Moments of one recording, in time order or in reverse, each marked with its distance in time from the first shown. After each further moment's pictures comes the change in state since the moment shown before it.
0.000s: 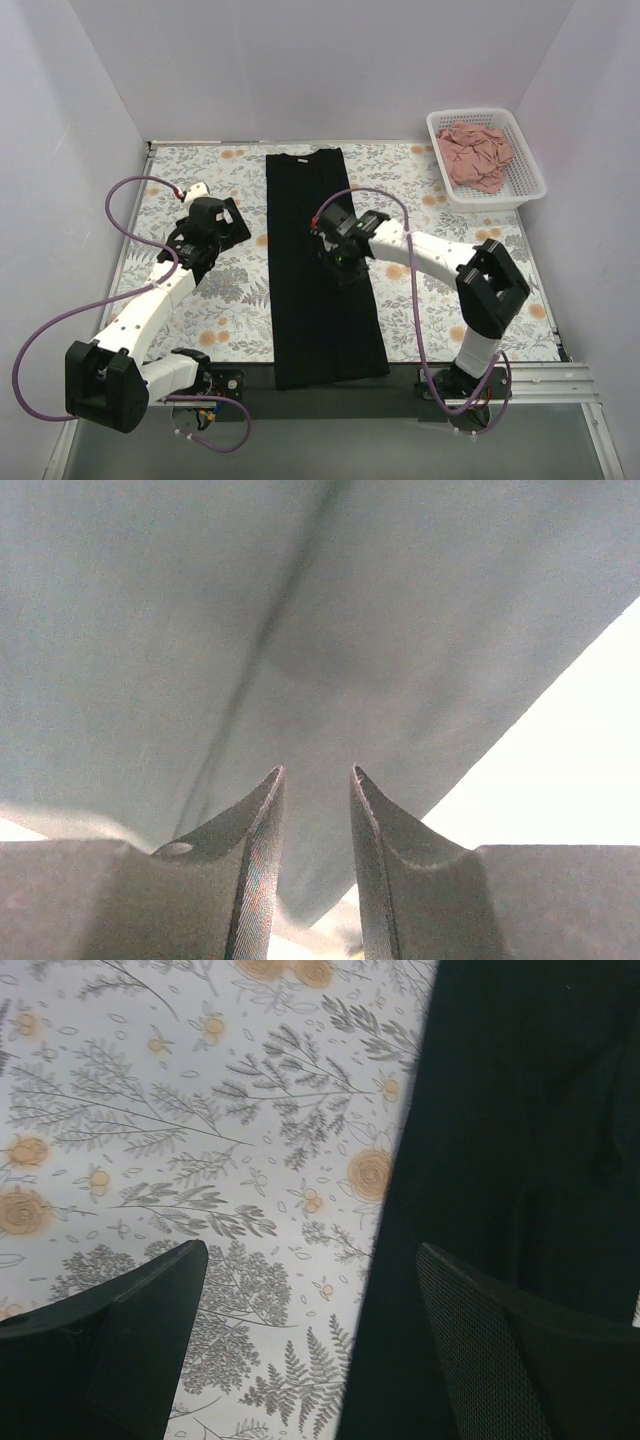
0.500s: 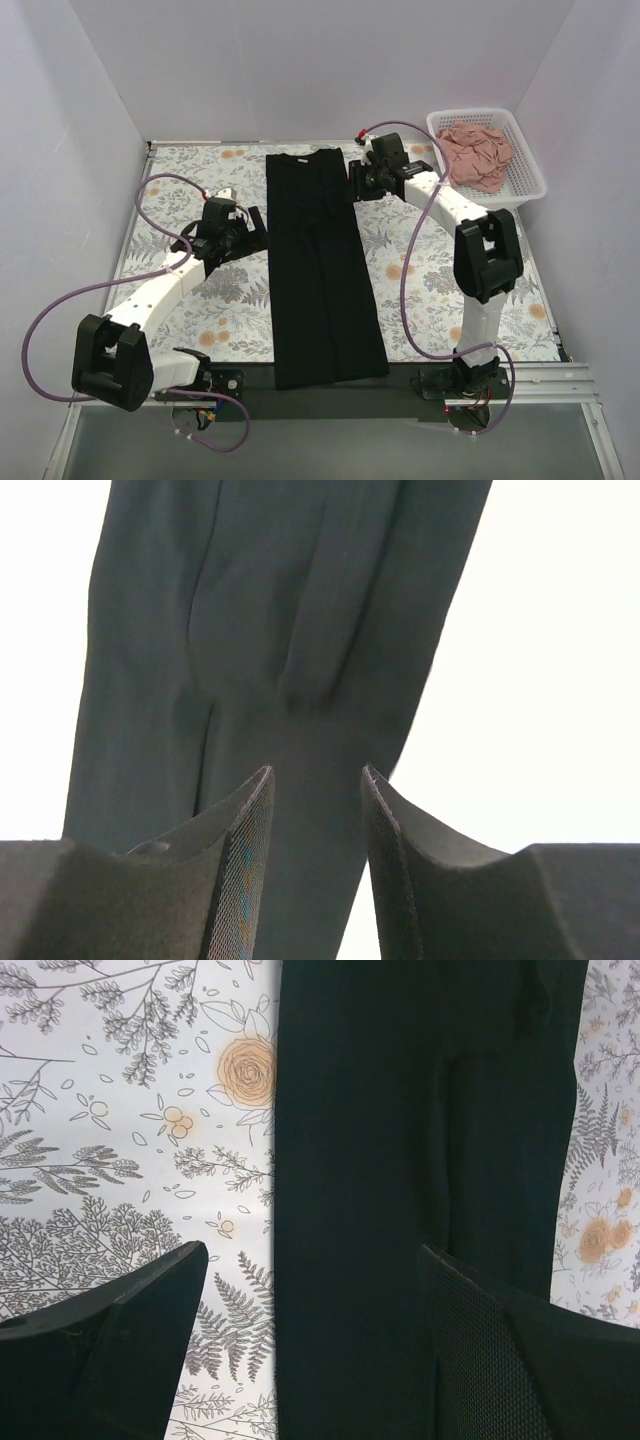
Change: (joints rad) left arm -0.026 0.117 -0.001 0.021 0.349 -0.012; right arm -0.500 0.156 0.252 0.442 -0.168 -0.097
